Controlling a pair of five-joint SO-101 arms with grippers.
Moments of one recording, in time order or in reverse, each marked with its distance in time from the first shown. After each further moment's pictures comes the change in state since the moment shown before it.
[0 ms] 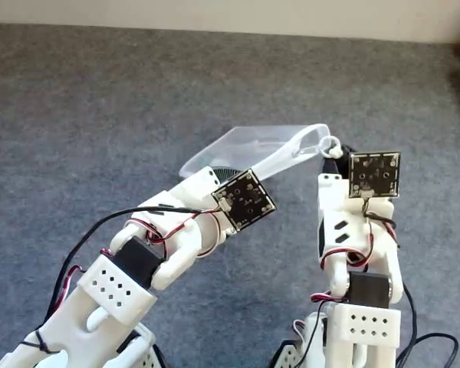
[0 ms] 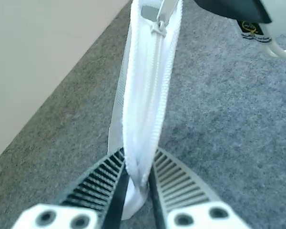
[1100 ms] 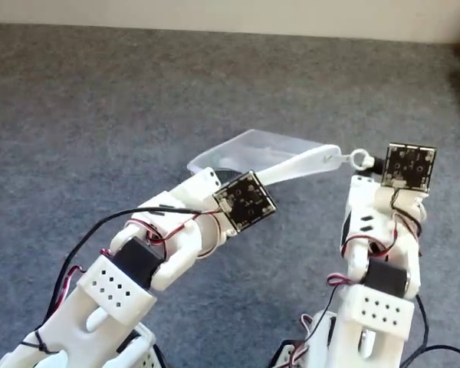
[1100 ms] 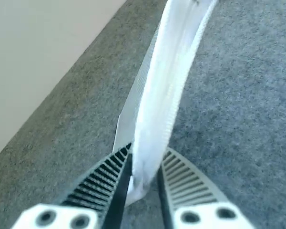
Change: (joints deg) left arm 0.0 0.0 0.0 0.4 0.0; right arm 10.1 5.0 -2.3 6.6 -0.1
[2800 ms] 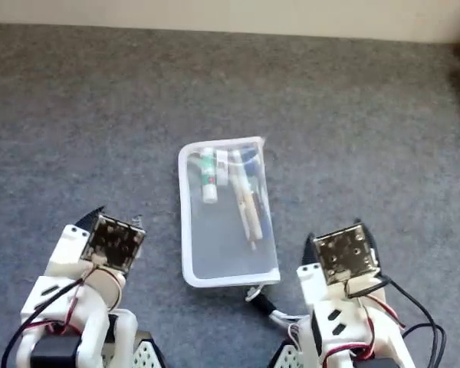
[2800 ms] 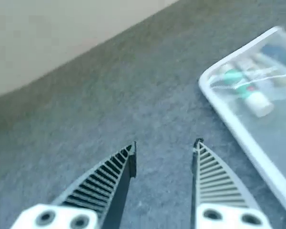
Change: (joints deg) left arm -34.4 -52.2 10.2 39.2 0.0; right arm -17.8 -35.3 -6.9 49.4 7.6
